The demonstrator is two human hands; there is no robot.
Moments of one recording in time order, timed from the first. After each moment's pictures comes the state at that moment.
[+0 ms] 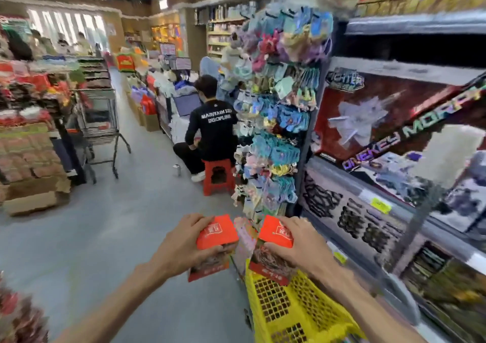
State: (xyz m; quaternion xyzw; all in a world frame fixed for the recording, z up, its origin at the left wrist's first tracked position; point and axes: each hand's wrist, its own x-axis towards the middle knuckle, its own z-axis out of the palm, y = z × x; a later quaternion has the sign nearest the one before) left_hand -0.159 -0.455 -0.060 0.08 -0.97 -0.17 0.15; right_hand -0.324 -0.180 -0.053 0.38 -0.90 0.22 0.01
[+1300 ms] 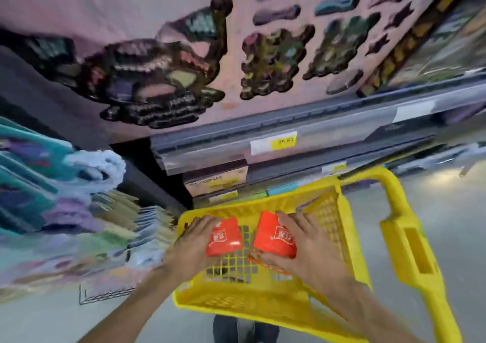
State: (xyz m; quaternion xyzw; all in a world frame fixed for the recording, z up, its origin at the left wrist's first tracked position) left_hand -0.668 -0.429 -0.559 -0.46 -0.84 -0.13 -0.26; right_hand -0.469 -0.219 -0.471 -0.24 -0.95 0.20 0.00
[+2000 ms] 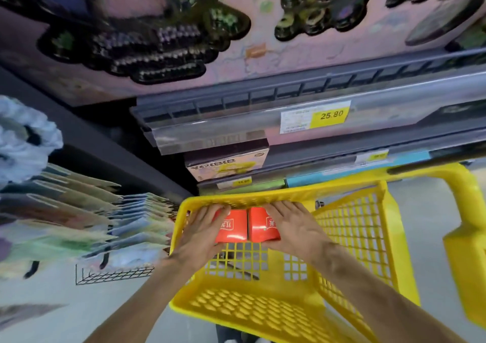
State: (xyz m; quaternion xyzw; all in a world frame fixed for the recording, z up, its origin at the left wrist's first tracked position) left_hand -0.677 -0.427 -0.643 -0.48 -0.85 -0.04 -0.20; right_hand -0.541 -0.200 -0.613 -0.07 -0.98 0.11 -0.17
